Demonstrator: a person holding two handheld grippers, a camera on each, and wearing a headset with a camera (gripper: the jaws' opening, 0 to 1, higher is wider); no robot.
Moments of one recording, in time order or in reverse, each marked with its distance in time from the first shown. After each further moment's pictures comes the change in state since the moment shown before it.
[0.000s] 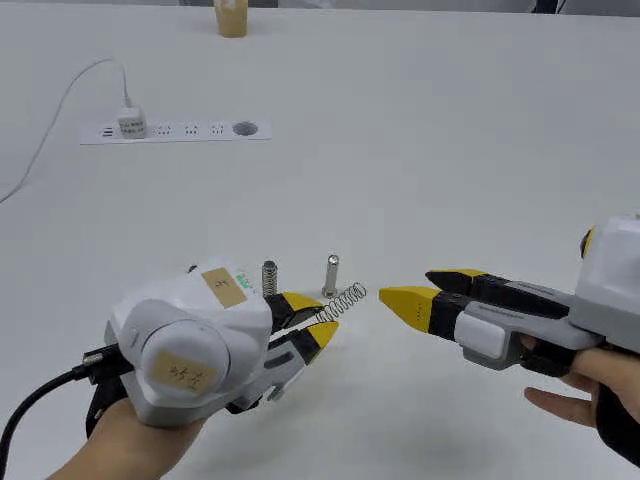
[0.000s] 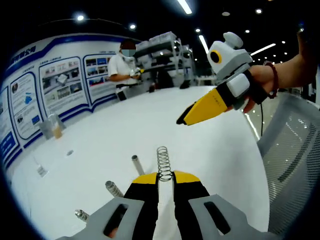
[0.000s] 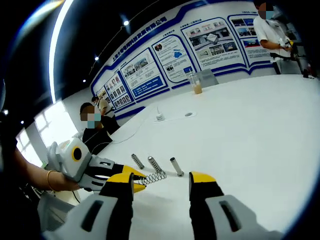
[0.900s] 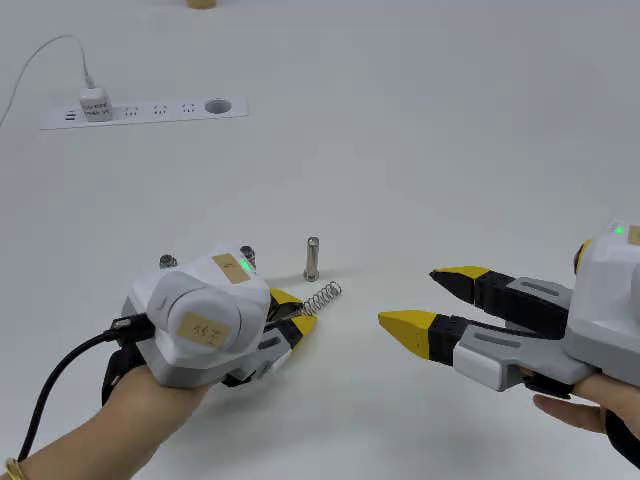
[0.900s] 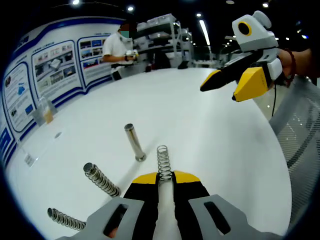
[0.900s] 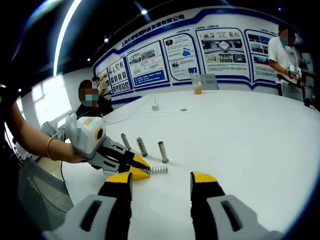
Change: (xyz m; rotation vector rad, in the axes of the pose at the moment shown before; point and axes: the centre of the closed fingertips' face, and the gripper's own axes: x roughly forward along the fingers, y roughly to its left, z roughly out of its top) left arm 0.044 0.008 -0.056 -0.001 0.166 -0.043; right arm -0.015 -0.020 -0.027 -0.214 0.054 -0.073
